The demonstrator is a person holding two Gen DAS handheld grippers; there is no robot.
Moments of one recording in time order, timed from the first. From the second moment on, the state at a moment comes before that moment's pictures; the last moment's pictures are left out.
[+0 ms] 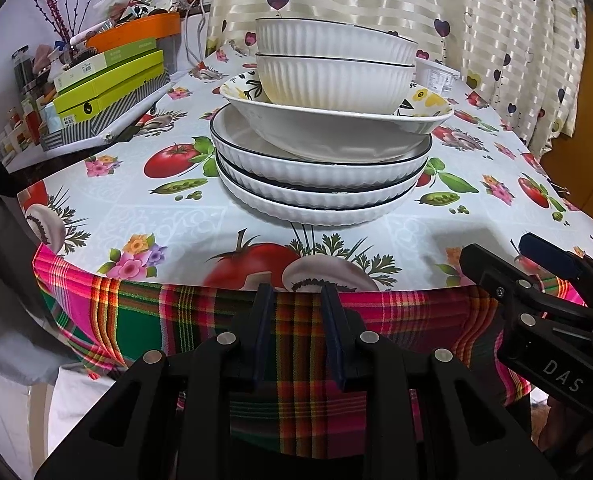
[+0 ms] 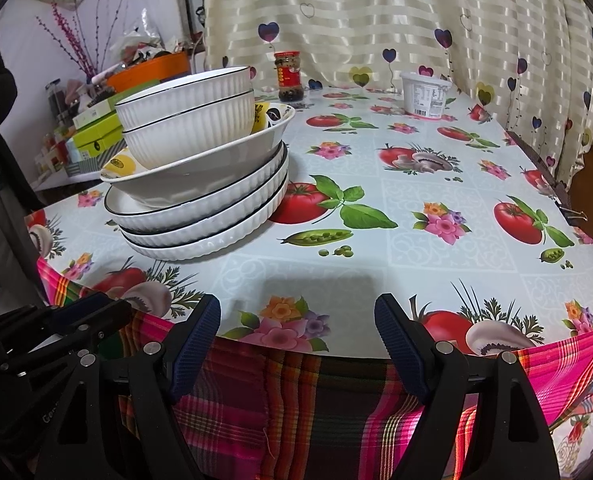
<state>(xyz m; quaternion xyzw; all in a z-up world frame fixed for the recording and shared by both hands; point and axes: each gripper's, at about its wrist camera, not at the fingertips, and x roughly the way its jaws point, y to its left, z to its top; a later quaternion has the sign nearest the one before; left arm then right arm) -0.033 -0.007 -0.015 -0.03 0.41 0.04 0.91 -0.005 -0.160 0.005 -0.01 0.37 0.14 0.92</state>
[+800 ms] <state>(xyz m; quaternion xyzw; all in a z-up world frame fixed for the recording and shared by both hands) -0.034 -0.001 -0.012 -0.04 0.41 0.04 0.91 -0.005 -0.160 0.006 -0.01 0.37 0.14 0.92</state>
